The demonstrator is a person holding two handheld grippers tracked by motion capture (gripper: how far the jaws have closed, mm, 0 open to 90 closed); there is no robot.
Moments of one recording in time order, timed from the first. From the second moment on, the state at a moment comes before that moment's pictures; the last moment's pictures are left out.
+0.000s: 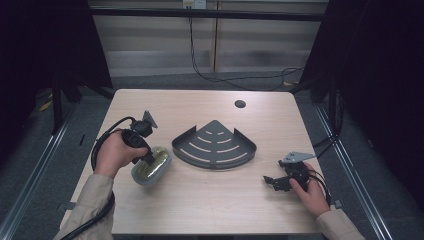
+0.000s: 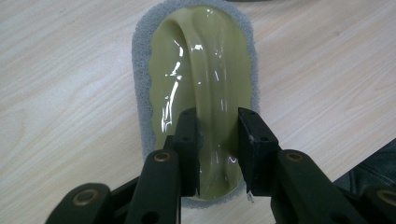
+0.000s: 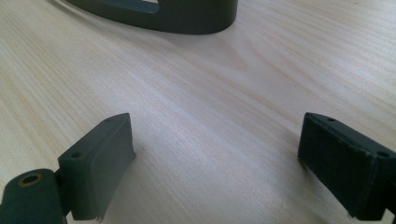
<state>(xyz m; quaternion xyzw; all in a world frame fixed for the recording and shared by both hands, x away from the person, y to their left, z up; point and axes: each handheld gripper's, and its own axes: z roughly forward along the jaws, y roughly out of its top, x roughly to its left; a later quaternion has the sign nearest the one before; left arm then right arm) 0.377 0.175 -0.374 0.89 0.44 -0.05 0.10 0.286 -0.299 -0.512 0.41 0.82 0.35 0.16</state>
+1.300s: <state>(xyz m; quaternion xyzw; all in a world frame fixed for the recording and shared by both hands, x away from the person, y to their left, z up) 0.421 0.132 -0.340 0.90 0.41 -0.04 0.11 0.286 -0.299 -0.512 0.41 0.82 0.35 0.16</state>
